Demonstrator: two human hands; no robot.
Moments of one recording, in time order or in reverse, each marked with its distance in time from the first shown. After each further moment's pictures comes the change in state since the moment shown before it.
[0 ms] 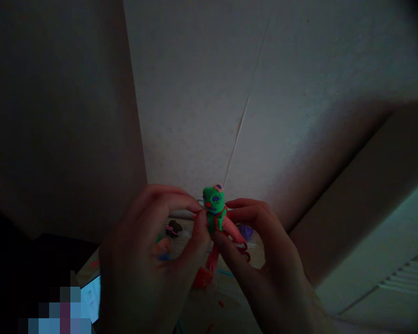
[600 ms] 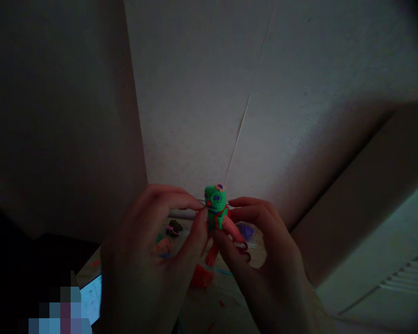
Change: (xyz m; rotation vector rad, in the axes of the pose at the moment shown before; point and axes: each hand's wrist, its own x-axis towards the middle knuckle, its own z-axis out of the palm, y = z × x) left_hand 0.002 -0.003 0.000 0.056 -0.001 0.059; right_hand -0.004 0.007 0.010 -0.054 0.106 -0.106
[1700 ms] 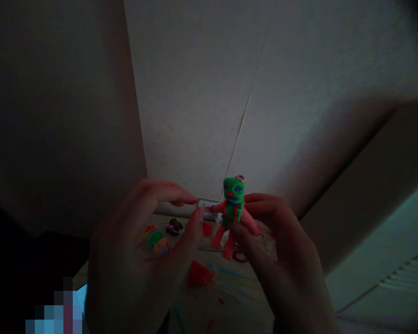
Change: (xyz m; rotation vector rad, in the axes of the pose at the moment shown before) left_hand -0.003 -0.006 -0.002 -0.055 0.049 -0.103; right_hand 0.004 0.004 -0.015 0.037 -0.015 0.083
